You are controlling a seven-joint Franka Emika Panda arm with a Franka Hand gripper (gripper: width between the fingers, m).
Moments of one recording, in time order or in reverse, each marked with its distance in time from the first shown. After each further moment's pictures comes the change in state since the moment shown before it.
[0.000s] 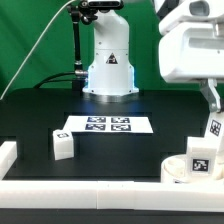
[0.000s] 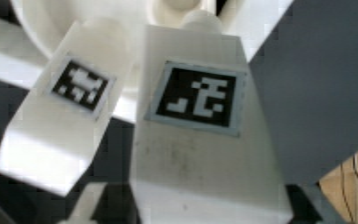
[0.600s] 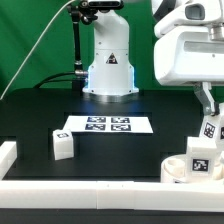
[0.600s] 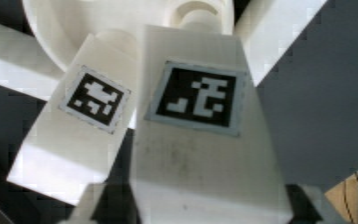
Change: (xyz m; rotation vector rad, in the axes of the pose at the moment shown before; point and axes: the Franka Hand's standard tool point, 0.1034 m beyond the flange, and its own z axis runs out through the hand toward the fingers) arm -0.003 0.010 0.001 -0.007 -0.007 -0.005
